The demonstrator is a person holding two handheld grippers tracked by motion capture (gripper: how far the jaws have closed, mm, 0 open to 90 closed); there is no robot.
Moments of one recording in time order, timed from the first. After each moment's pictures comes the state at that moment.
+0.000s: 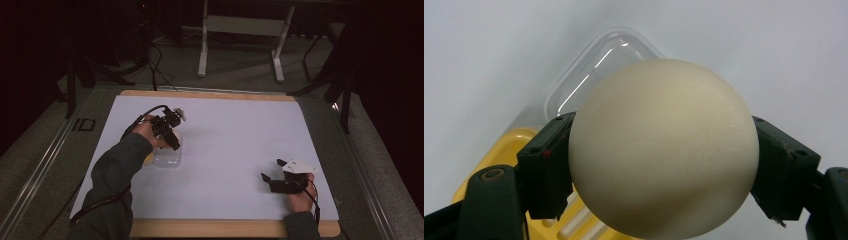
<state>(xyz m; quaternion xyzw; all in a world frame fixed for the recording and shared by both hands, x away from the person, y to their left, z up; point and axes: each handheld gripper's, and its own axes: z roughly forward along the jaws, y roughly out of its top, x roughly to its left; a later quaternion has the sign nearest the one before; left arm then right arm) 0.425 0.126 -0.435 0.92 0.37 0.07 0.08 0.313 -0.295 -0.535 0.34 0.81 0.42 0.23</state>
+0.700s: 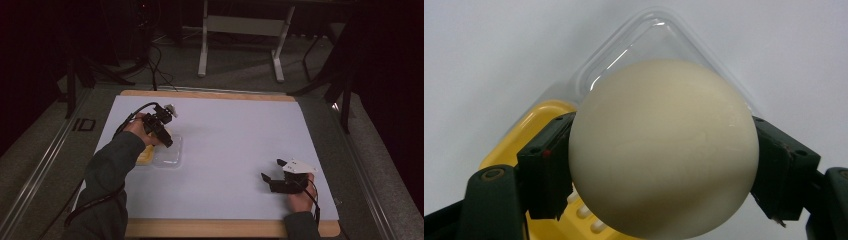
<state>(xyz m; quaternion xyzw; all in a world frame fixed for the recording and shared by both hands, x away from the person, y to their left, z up) 0.428 0.149 -0.430 0.91 0.40 0.08 0.08 0.313 -0.295 -0.536 0.34 0.81 0.42 0.23</state>
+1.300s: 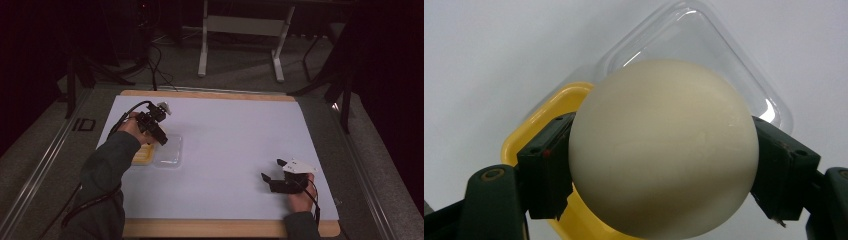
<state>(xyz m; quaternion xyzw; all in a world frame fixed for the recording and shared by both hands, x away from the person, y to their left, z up) 0.429 0.165 -0.429 0.90 0.43 0.09 0.07 0.313 -0.295 -0.536 0.34 0.81 0.42 0.23</state>
